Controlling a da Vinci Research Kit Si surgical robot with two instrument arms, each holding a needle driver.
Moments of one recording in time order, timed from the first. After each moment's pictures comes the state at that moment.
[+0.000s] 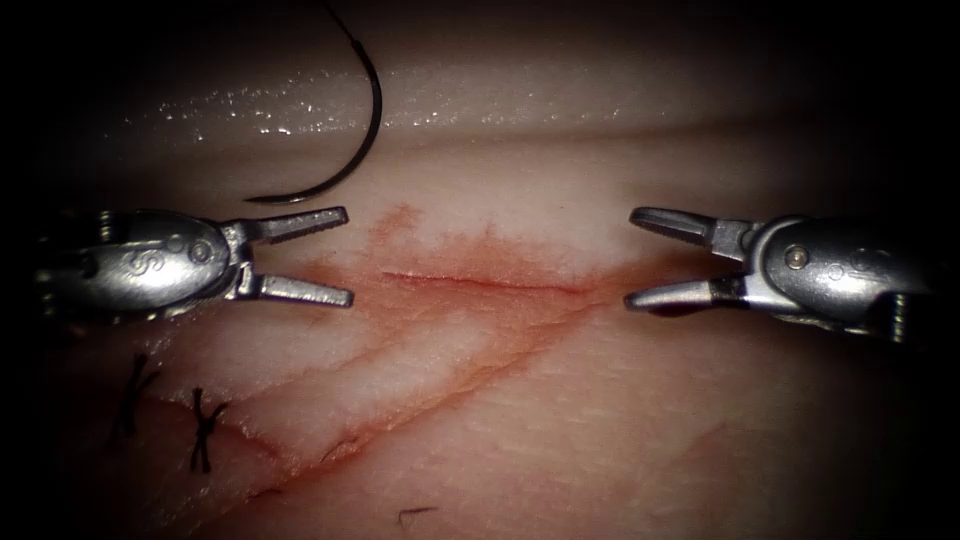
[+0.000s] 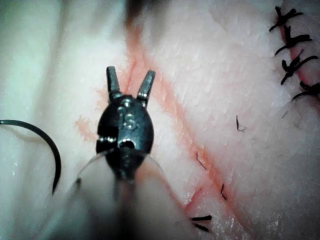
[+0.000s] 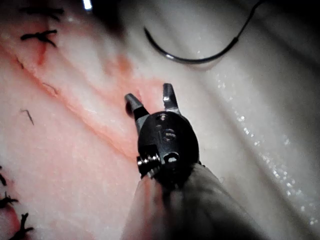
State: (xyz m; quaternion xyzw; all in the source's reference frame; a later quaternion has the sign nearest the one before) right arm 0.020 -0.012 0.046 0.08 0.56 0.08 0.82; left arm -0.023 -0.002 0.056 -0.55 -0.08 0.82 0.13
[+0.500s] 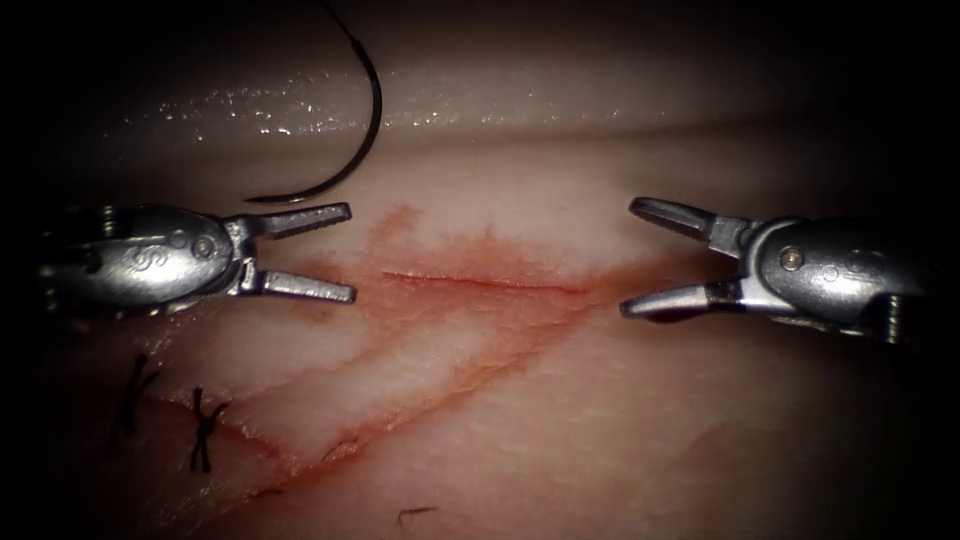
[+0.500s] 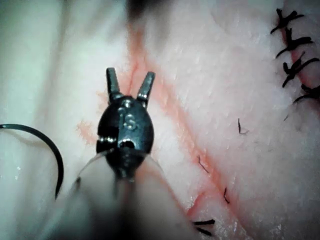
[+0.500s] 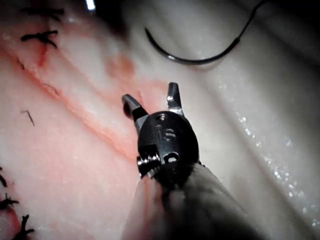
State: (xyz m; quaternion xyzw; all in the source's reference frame) right arm 0.021 -0.013 0.046 0.08 0.55 0.07 0.83; left arm -0.023 -0.002 0.057 -0.49 -0.05 0.86 0.15
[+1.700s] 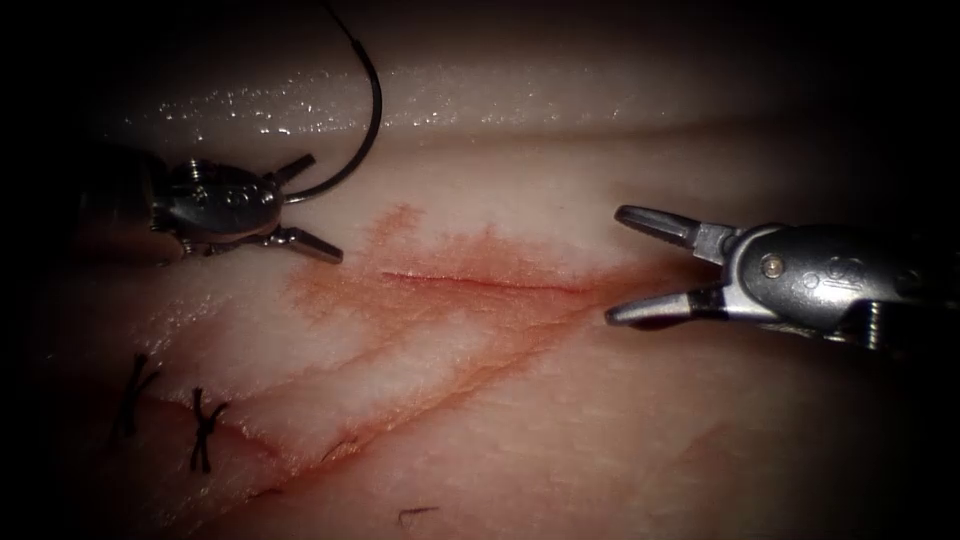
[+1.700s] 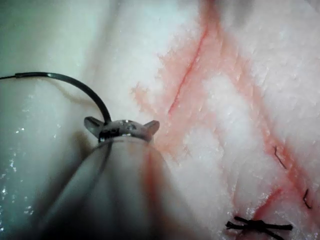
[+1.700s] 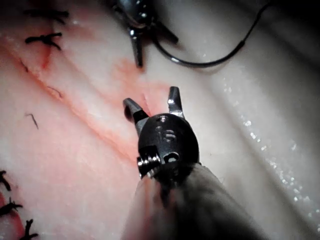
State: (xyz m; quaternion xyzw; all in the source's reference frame) right arm 0.022 -0.013 0.046 0.08 0.53 0.07 0.84; left arm -0.019 0.000 0.074 -0.25 -0.05 0.94 0.24
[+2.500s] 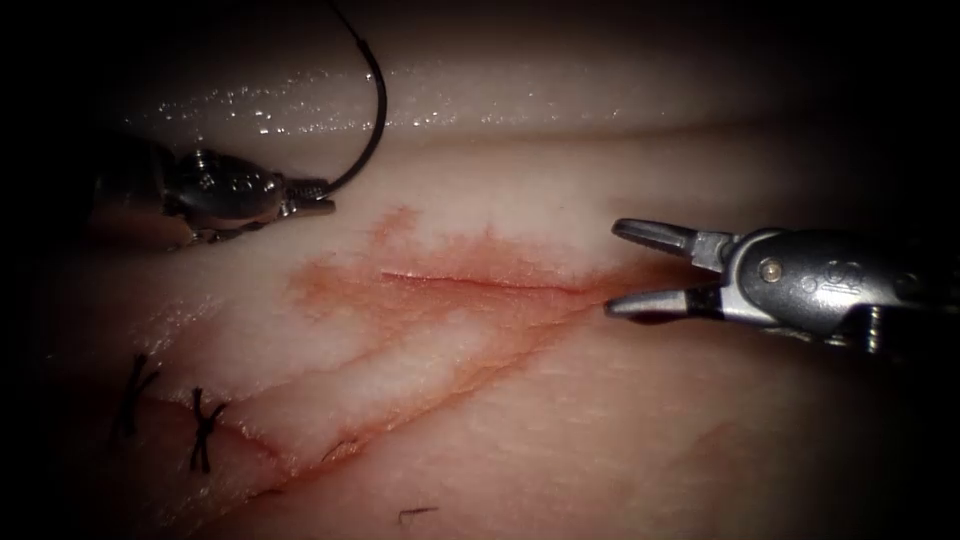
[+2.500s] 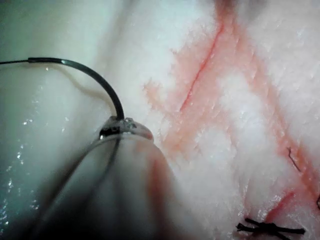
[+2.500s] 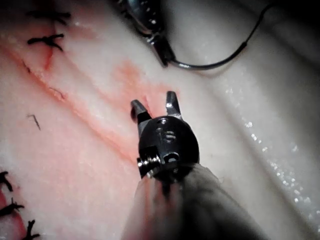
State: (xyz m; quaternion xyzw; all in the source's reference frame) right arm 0.021 -0.013 0.046 0.07 0.52 0.07 0.85; left arm -0.019 0.001 0.075 -0.23 -0.04 0.94 0.26
